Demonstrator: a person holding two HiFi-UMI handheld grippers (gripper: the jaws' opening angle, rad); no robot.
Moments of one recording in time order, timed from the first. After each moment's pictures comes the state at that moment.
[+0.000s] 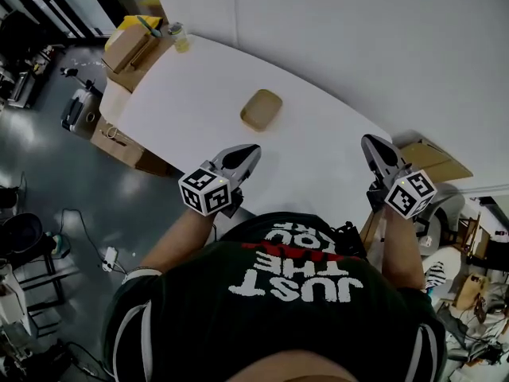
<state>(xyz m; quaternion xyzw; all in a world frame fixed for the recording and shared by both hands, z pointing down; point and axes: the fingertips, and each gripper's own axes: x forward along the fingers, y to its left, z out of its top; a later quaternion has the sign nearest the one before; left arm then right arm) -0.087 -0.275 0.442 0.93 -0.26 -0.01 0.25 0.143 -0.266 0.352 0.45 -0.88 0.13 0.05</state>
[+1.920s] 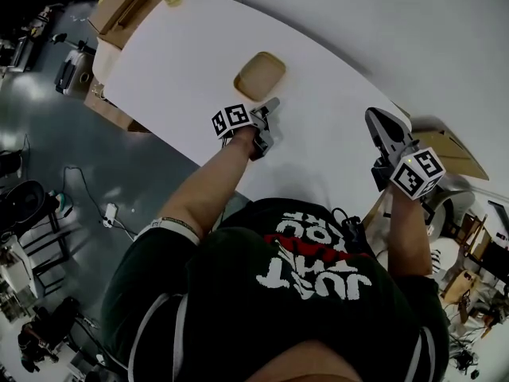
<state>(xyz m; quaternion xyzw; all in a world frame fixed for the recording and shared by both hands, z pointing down) -0.014 -0.403 0.696 0.66 -0.35 -0.09 0.66 0.172 -0.351 0.438 0.40 -0.89 0.20 0.08</state>
